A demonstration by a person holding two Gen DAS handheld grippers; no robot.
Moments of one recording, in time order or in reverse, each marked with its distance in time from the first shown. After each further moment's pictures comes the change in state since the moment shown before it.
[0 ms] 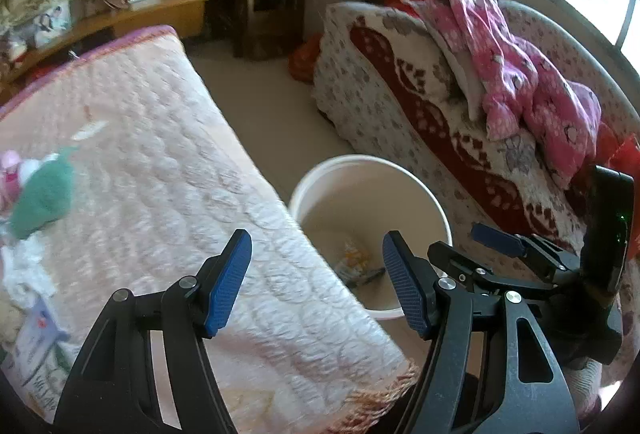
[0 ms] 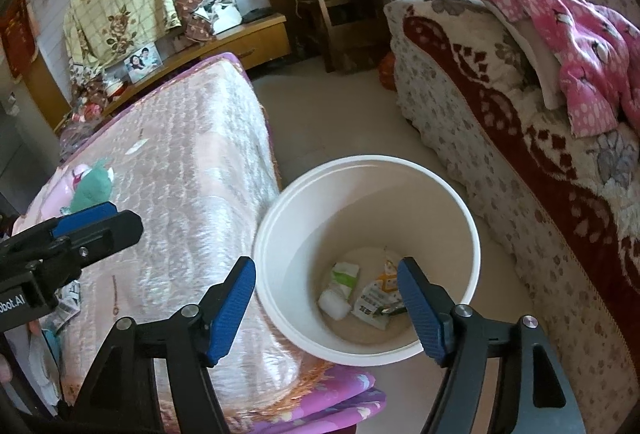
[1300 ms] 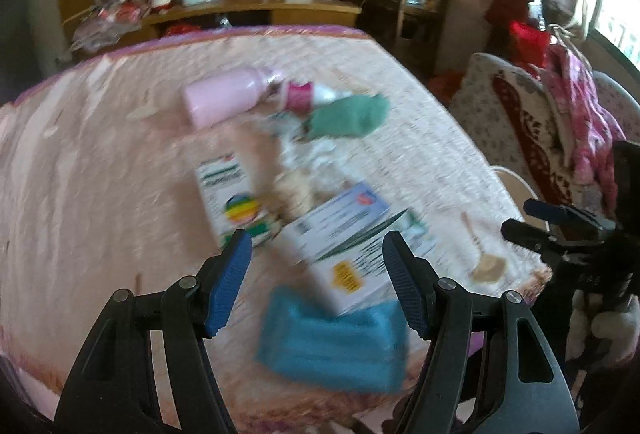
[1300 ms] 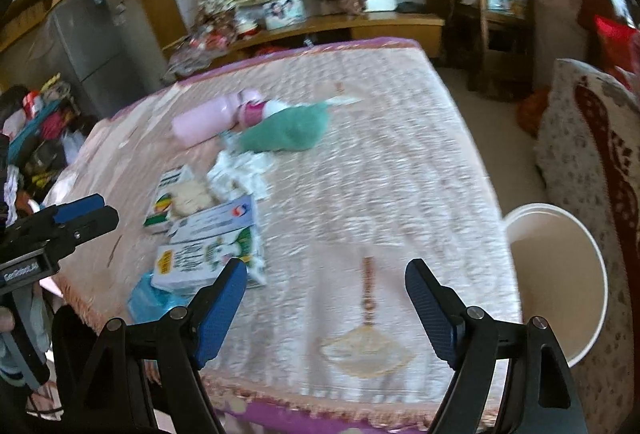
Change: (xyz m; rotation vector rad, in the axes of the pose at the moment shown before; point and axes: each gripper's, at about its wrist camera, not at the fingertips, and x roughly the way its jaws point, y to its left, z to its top) left arm -0.186 0.226 -0.137 -0.264 -0.056 0.288; right arm -0.008 0.239 -0.036 -0.358 0.072 0.282
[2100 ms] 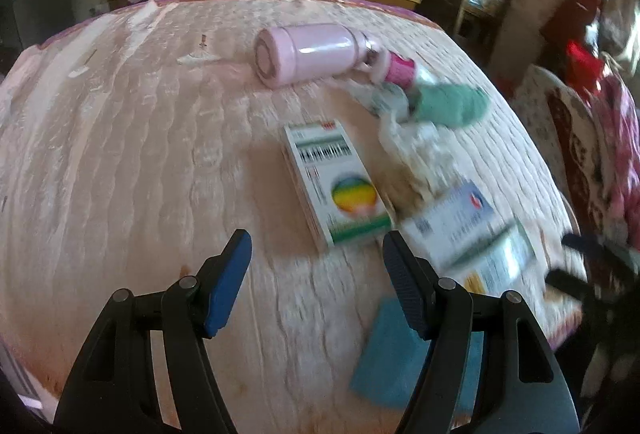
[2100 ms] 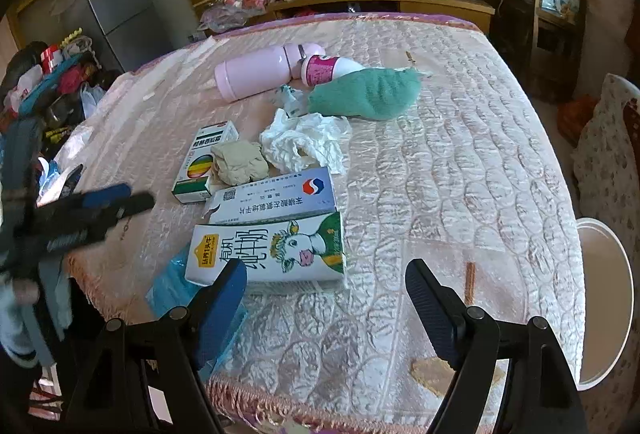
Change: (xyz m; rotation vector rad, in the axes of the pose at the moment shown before) left arm 0.054 0.082 0.005 -0.160 0.062 0.086; right arm 0.051 0.057 0.008 -0.094 0.107 0.049
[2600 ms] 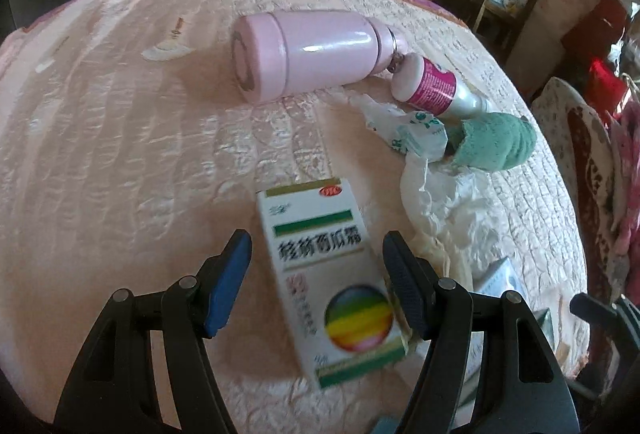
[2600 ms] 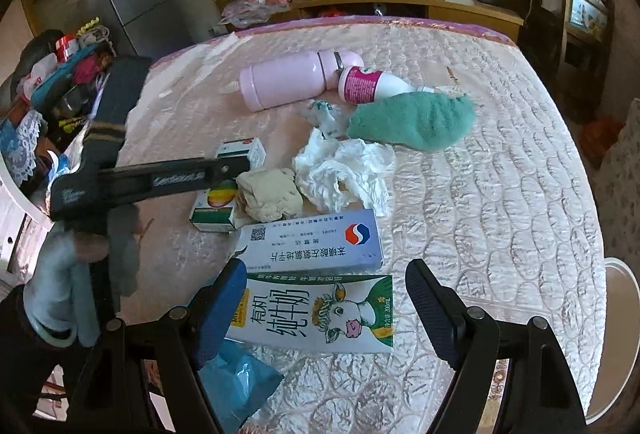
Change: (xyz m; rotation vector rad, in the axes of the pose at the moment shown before) left arm 0.077 -0.004 0.054 -0.050 0.082 -0.003; right arm 0.029 0.022 0.034 -0.056 0.010 0.049
